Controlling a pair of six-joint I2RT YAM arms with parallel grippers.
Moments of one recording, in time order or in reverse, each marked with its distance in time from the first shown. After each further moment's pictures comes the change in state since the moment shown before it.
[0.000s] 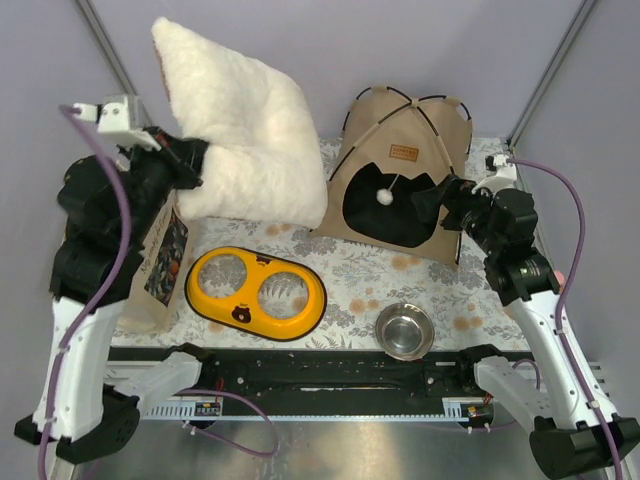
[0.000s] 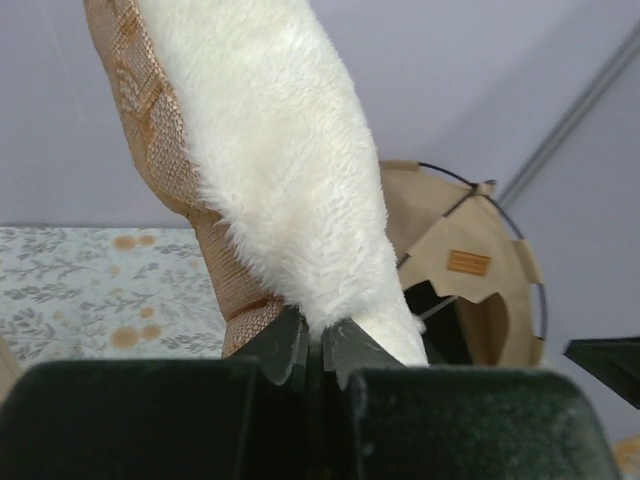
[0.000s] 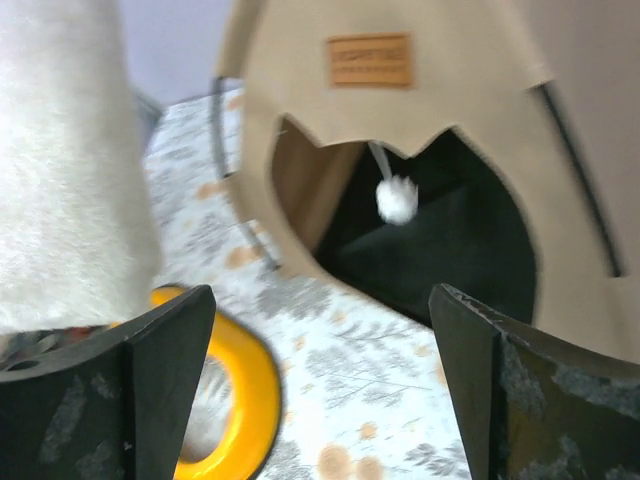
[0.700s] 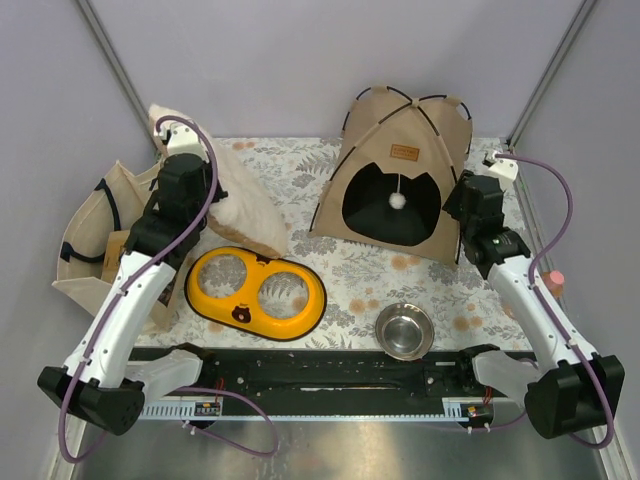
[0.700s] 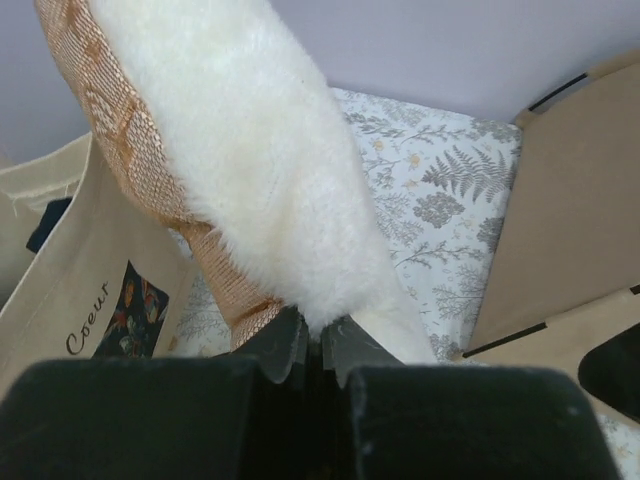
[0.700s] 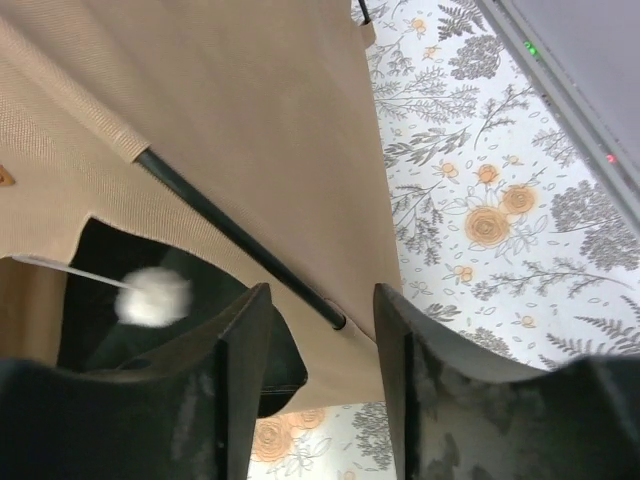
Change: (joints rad) left arm 0.000 0.062 -0.408 0.098 -0.370 0.024; right arm 0.004 0.225 -0.027 0.059 0.554 -0.066
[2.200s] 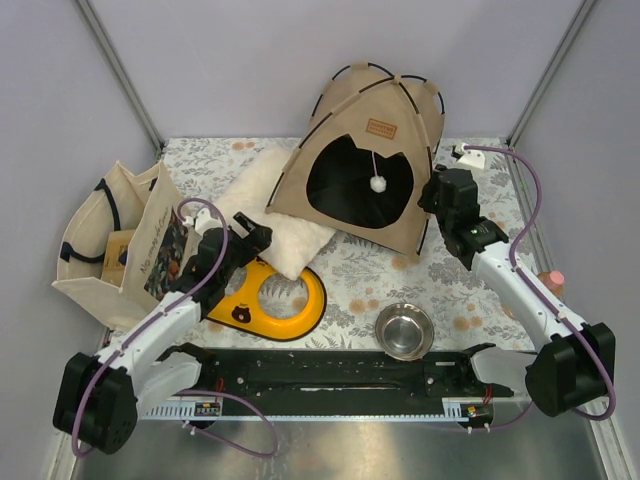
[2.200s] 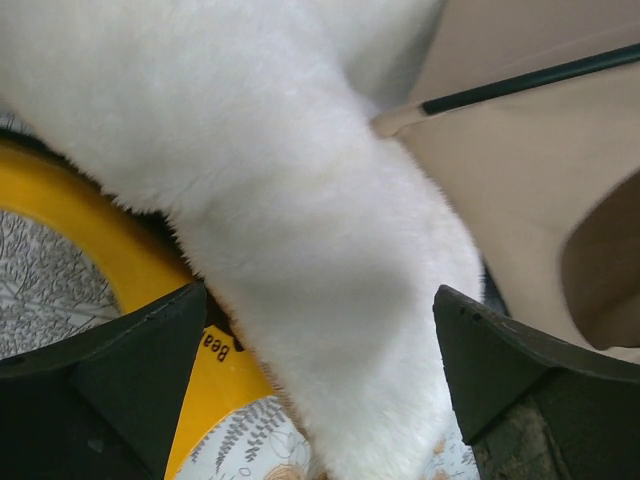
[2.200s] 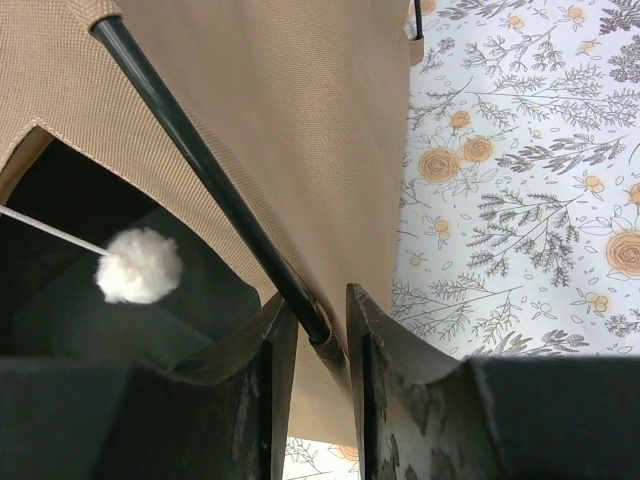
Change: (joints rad) left arm -0.027 -0.132 -0.769 0.544 0.254 -0.602; right arm 0.129 0.109 0.038 0.104 -0.078 0.027
